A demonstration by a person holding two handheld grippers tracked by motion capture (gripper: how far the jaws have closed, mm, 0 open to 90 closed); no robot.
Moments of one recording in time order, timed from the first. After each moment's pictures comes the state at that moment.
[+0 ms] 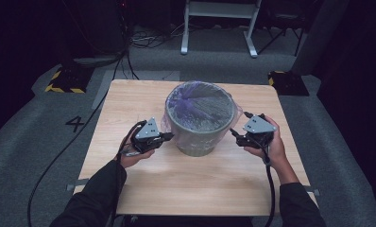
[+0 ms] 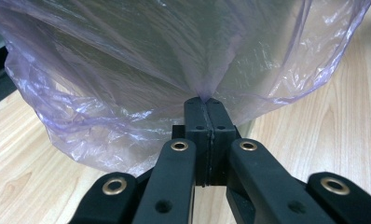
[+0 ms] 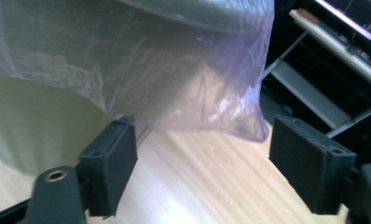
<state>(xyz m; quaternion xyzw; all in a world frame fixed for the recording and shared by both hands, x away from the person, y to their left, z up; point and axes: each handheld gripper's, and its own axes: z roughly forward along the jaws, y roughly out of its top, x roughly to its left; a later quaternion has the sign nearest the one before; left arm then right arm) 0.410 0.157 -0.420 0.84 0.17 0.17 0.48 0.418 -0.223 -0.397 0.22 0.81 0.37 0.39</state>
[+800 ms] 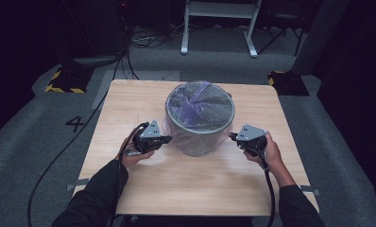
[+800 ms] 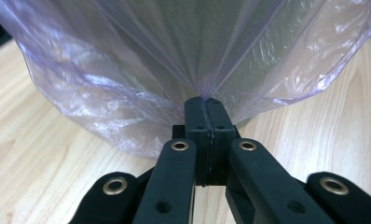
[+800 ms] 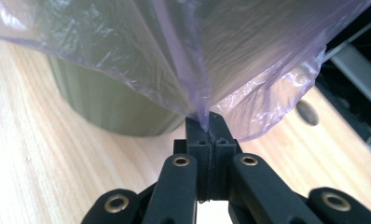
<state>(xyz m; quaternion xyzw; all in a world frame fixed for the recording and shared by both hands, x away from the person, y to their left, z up) 0.425 0.156 -0.453 0.87 0.18 0.15 0.43 0.415 -0.218 -0.427 0.18 0.88 0.34 0.29</state>
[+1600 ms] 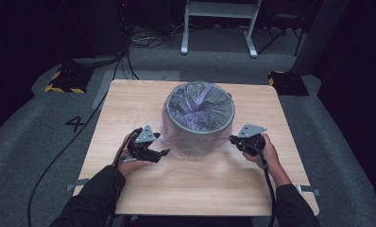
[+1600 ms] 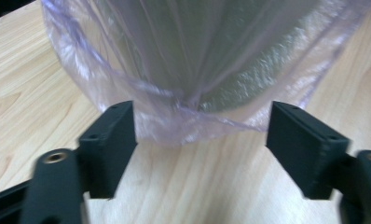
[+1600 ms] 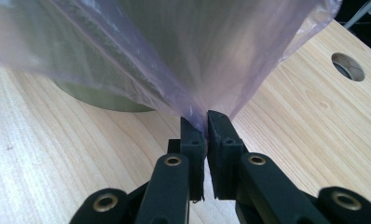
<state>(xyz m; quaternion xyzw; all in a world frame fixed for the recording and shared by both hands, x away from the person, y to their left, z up) 0.402 0.176 -0.464 0.85 0.24 0.15 0.44 0.434 -0.232 -0.455 0.24 0.88 0.34 0.23</state>
